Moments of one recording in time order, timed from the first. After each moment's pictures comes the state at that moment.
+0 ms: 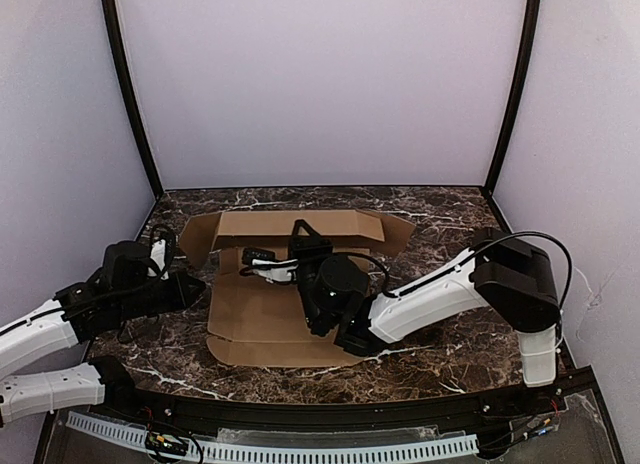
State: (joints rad) left arm -0.63 0.71 0.45 -0.34 -0.04 -0.69; right arm 1.29 2.08 1.22 1.13 0.99 -1.72
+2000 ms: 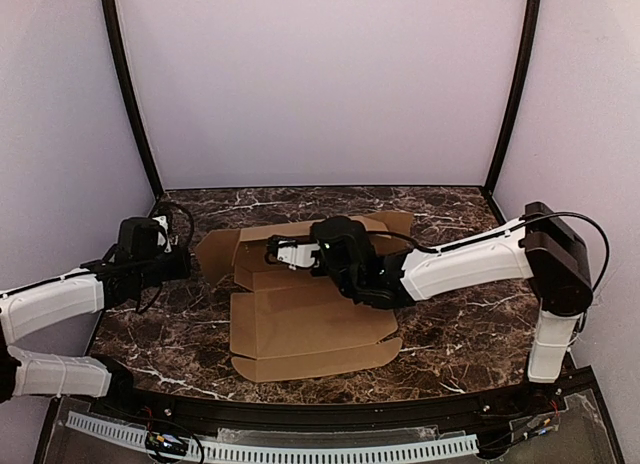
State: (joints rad) left arm -0.35 1.05 0.52 -0.09 -0.17 -0.40; right arm 1.12 1.89 1.22 0.36 0.70 -1.10
